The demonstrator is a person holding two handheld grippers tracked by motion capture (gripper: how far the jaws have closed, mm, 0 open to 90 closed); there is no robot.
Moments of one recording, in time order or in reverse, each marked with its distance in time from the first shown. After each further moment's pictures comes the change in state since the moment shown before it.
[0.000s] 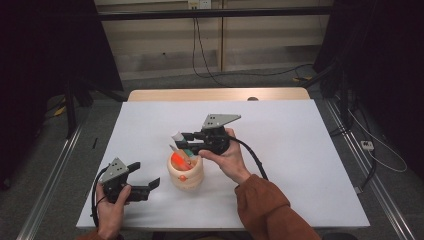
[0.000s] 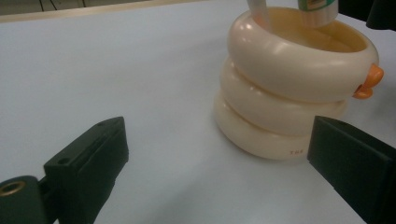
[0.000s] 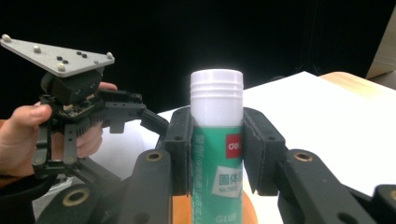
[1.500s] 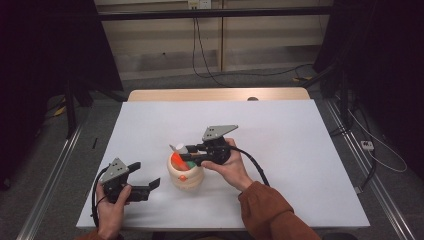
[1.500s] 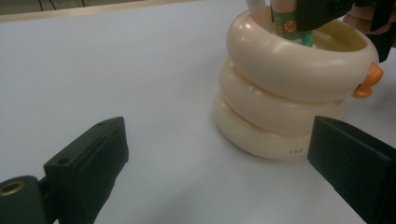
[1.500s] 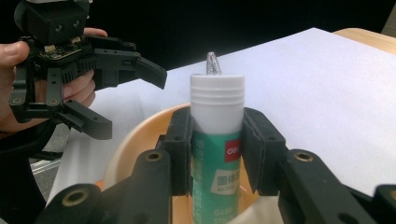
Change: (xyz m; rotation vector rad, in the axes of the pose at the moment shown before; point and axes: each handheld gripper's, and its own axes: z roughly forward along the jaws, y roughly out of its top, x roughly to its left) left arm -0.001 0.000 0.000 0.001 -0.001 -0.001; right arm 0.000 -0.034 0.004 0.110 0.003 0.015
